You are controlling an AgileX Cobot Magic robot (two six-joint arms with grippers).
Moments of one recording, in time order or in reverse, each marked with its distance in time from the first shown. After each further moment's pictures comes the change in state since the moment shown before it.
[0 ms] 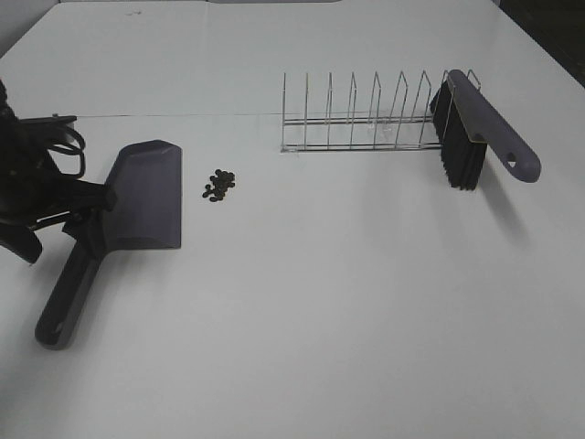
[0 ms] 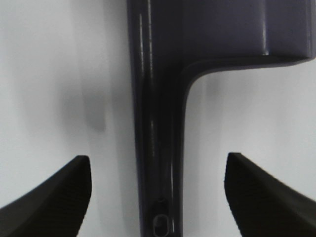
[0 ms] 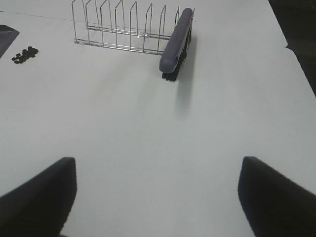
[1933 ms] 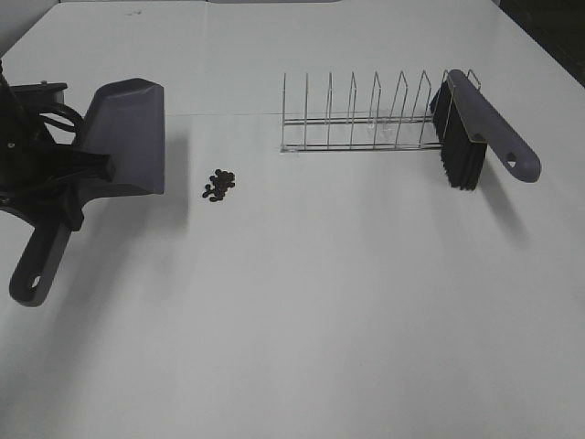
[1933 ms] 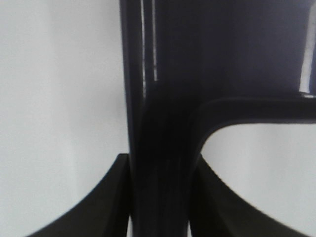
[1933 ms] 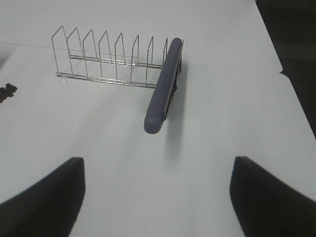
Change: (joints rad) left arm -0.021 -0.060 -0.033 0.090 -0.009 -0.153; right arm 0.000 0.581 -0.134 -0.022 -0.403 0.018
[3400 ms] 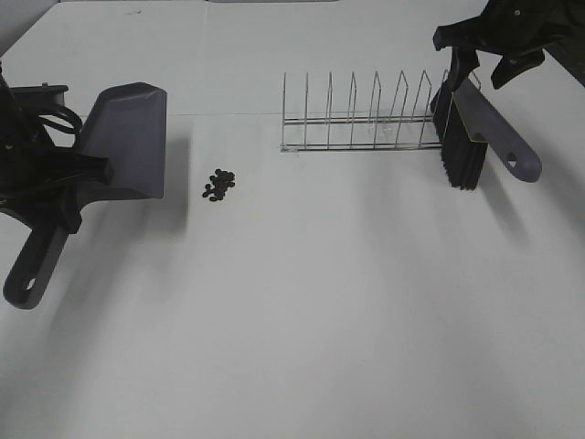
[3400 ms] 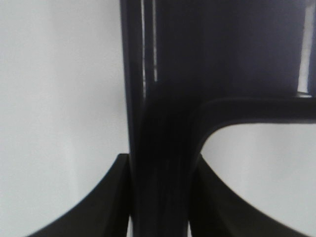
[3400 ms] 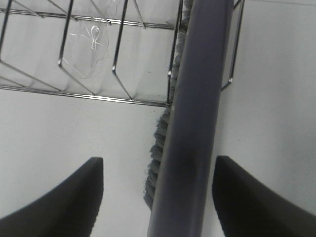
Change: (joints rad) left arm 0.000 0.000 0.000 0.007 0.017 0.019; right arm 0.000 1.777 -1.521 0.013 0.430 0.047
